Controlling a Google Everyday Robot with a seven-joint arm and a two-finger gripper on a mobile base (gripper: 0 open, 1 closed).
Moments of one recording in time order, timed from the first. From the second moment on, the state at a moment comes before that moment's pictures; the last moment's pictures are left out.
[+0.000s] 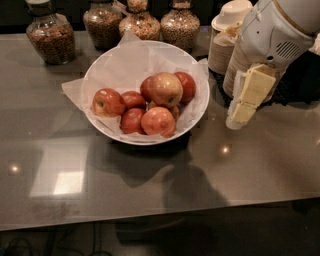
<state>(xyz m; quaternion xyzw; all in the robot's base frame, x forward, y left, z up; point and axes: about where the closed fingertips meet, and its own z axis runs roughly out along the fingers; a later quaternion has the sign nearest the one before) 0.479 -0.125 0.990 -0.69 0.68 0.04 0.25</state>
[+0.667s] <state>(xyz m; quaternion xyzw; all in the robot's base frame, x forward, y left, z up) 0.496 -0.089 0.989 -0.71 0.64 0.08 0.28</state>
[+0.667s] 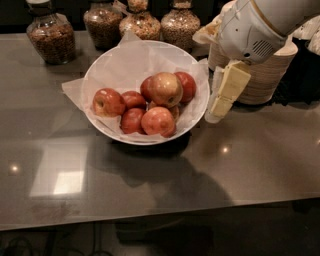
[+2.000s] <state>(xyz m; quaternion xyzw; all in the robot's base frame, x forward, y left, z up) 0.493 0.003 0.989 -0.76 0.53 0.17 0.33</state>
